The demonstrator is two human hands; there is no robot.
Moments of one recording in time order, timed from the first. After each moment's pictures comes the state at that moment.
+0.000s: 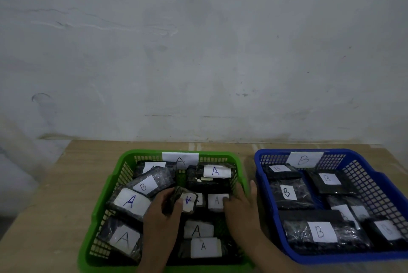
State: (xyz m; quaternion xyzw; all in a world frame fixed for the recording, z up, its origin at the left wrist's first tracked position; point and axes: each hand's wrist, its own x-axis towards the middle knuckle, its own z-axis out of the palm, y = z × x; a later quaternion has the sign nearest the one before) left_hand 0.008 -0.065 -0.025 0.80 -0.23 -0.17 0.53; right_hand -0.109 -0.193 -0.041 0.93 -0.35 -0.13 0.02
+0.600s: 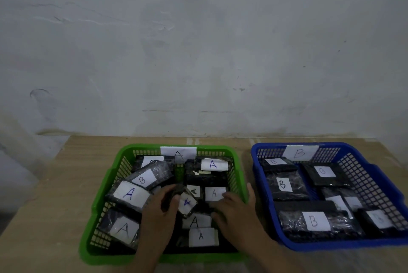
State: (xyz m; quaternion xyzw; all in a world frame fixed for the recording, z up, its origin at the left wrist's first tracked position) left_hand 0.009 -0.055 -0.026 0.80 -0.29 -0.17 0.50; right_hand -0.137 -0.170 -0.027 0.94 -0.30 0.03 -0.17
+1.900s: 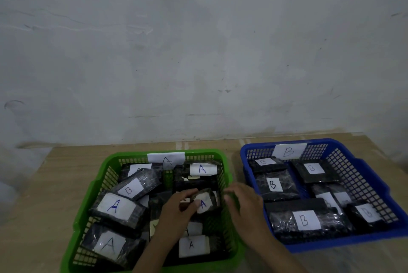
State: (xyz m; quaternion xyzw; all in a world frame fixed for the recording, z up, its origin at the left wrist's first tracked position) left_hand -0.003 -0.105 -0.044 0.74 -0.34 -0.34 0.47; right_hand -0.154 -0.194 -0.027 0.84 -0.41 0.20 -0.29
